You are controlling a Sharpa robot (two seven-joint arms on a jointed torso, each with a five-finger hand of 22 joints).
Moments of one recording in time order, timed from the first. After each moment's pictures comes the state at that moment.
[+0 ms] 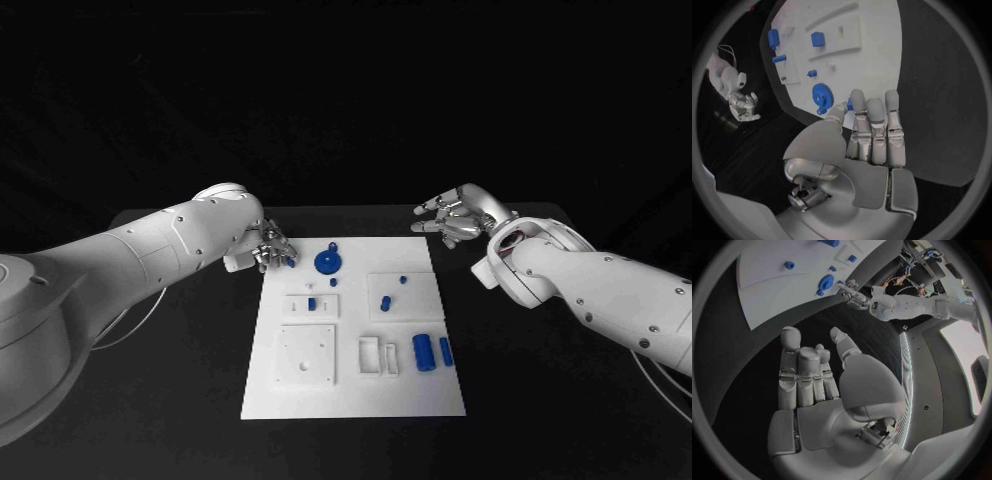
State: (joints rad) left arm 1.38 -0.36 -0.19 0.66 -0.93 0.26 -0.41; left_hand 1.16 0.15 0.04 -0.06 0.48 1.06 0.01 0.33 0.86 1.41 -0.06 0.59 0.39 1.17 -0.09 1.20 0.34 0.01 1.22 -0.10 0.20 1.31; right arm 1.10 -0.74 0.19 1.32 -1.09 -0.40 0.01; right_hand 1.22 -0.01 0.05 -0.24 0.38 1.05 0.10 0.07 0.06 1.20 0.00 0.98 1.03 1.42 -0.07 1.01 1.00 0.08 1.47 -0.09 0.34 1.31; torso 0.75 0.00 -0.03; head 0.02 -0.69
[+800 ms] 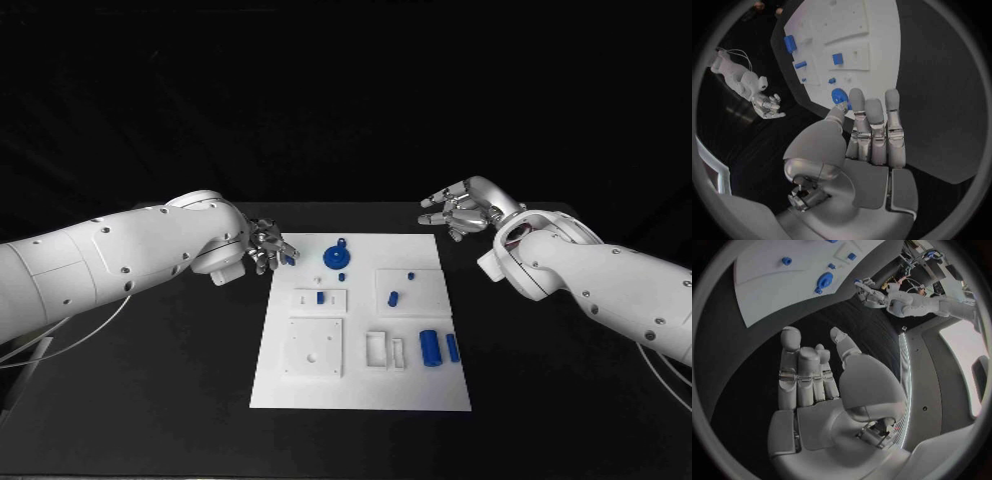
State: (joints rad) left arm 1.42 -0.67 -0.20 1.22 -0.91 0.01 -0.46; left_hand 1.15 0.15 0.02 -0.09 0.55 1.09 0.03 0.28 1.01 1.46 -0.07 0.55 0.38 1.24 -0.11 1.20 0.35 0.01 1.23 -0.12 0.24 1.31; right arm 1.10 -0.75 0.19 1.30 -1.09 -0.40 0.01; right_hand 1.22 -0.01 0.05 -0.24 0.38 1.05 0.10 0.07 0.06 1.20 0.00 0.98 1.03 1.42 -0.07 1.01 1.01 0.08 1.47 -0.09 0.34 1.31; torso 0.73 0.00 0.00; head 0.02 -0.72
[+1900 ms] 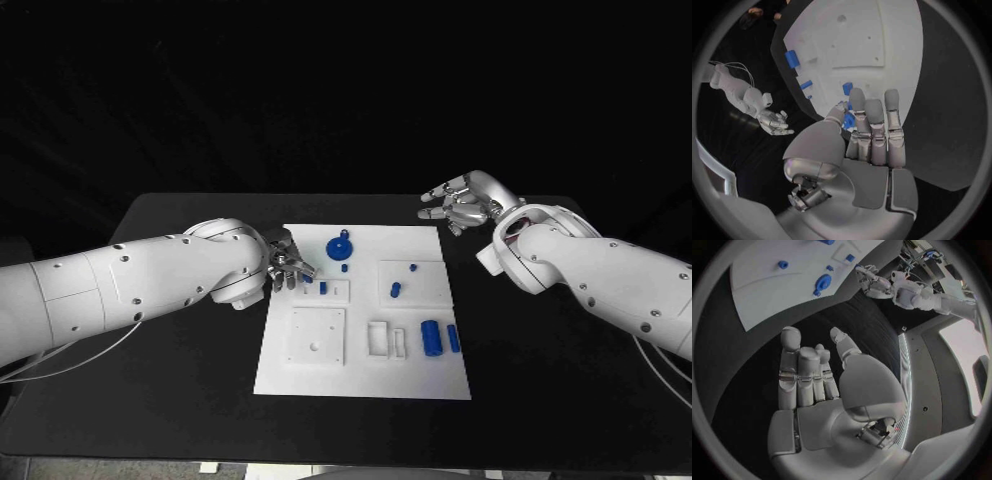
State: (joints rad) left arm 1.35 -0.67 -0.24 1.35 -0.97 -0.12 -0.50; left_hand 1.14 0.14 0.05 -0.13 0.54 1.10 0.04 0.25 1.00 1.47 -0.06 0.54 0.39 1.25 -0.11 1.18 0.37 0.01 1.24 -0.13 0.25 1.31; right arm 1.08 -0.75 0.19 1.29 -1.09 -0.40 0.01; right_hand 1.22 -0.01 0.06 -0.24 0.38 1.05 0.10 0.07 0.06 1.20 0.00 0.98 1.03 1.42 -0.07 1.01 1.01 0.08 1.47 -0.09 0.34 1.31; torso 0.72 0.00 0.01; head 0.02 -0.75
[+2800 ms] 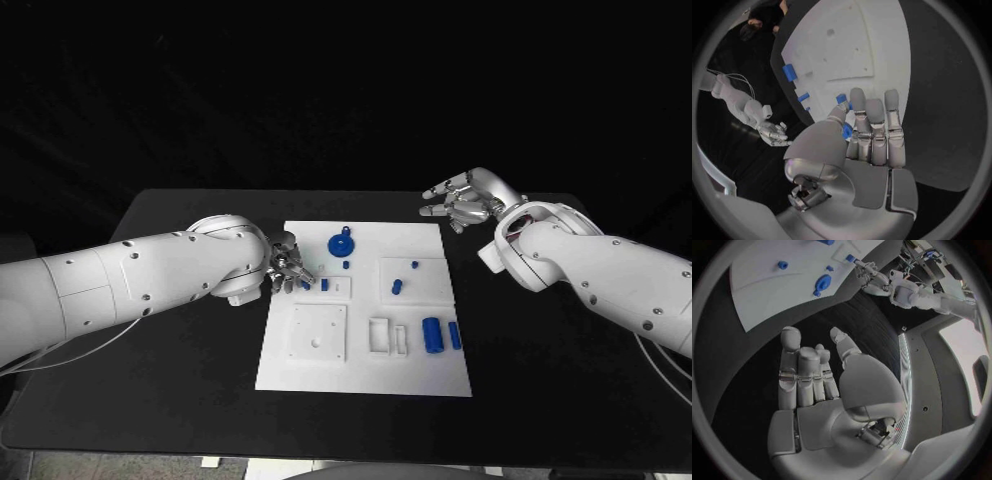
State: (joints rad) left arm 1.34 -0.65 -0.24 1.30 -1.01 0.01 -0.46; left_hand 1.20 0.13 0.05 -0.11 0.46 1.10 0.04 0.23 1.00 1.47 -0.06 0.54 0.40 1.25 -0.10 1.17 0.37 0.01 1.23 -0.12 0.24 1.31; right arm 1.08 -0.75 0.19 1.29 -1.09 -0.40 0.01; right_hand 1.22 -0.01 0.06 -0.24 0.38 1.05 0.10 0.07 0.06 1.20 0.00 0.98 1.03 1.42 -0.07 1.01 1.01 0.08 1.47 -0.09 0.34 1.31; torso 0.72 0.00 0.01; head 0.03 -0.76
